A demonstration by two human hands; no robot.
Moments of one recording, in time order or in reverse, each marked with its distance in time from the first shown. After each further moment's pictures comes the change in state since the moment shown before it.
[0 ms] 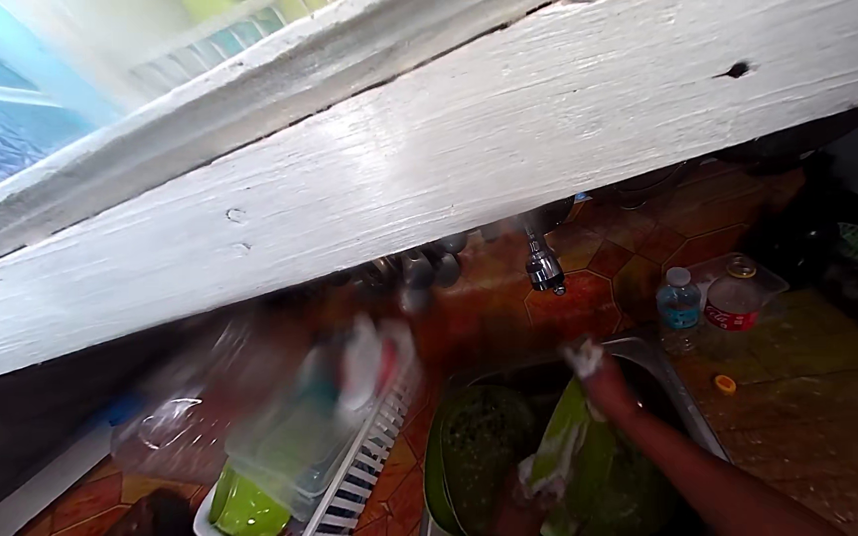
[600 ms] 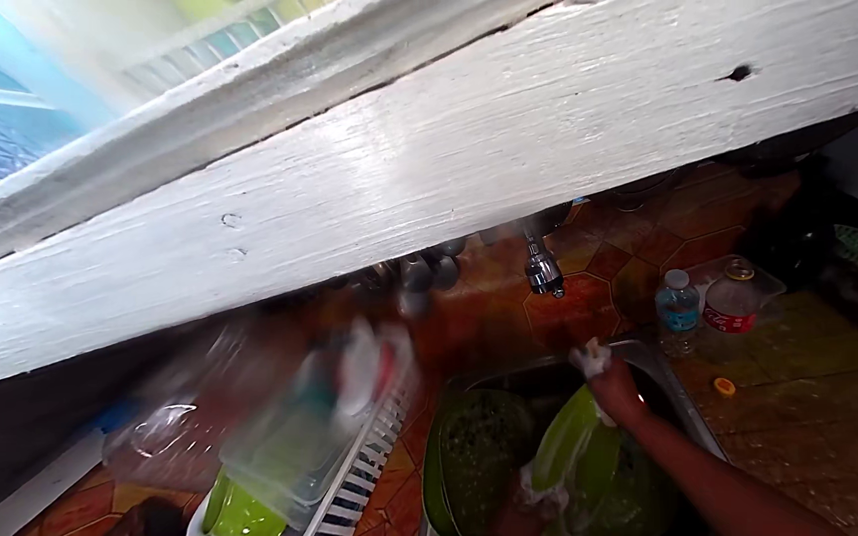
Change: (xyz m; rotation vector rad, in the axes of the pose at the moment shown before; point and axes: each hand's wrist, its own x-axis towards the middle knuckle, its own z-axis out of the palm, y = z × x) left_hand 0.002 0.006 -0.002 0.035 -0.038 0.003; right_hand 0.008 -0.004 -0.015 -0.058 -0.004 0.175
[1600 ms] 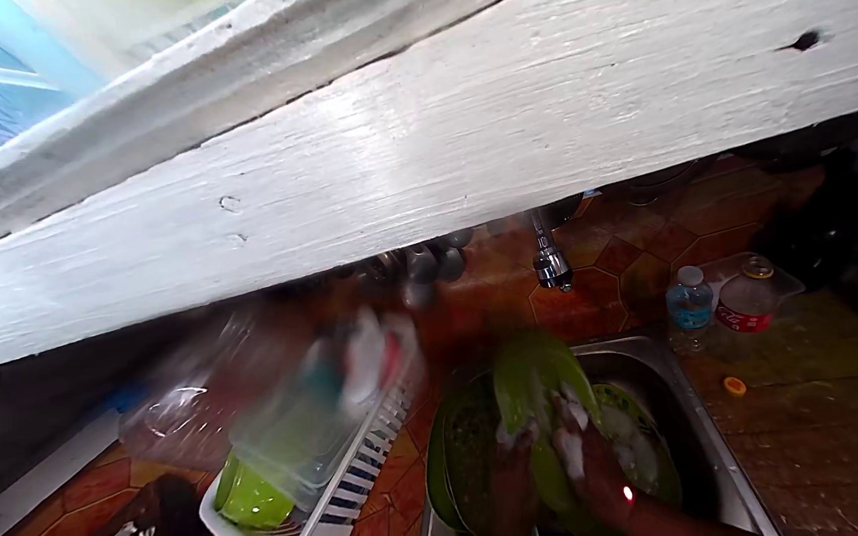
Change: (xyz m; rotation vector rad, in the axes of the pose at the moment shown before) left_hand 0.028 0.014 0.024 -0.525 0.530 0.059; right_hand -0.093 0.044 0.064 -0.184 -0.110 -0.457
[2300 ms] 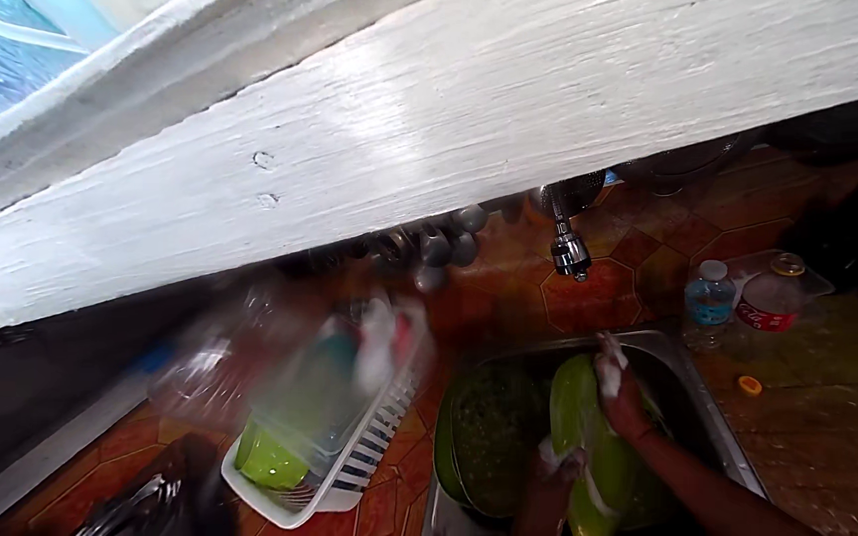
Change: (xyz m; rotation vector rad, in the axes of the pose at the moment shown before) left_hand -0.024 -0.026 -0.012 0.238 -0.285 -0.150; right_hand 0.051 0.069 -0.011 0.004 0.207 0.148
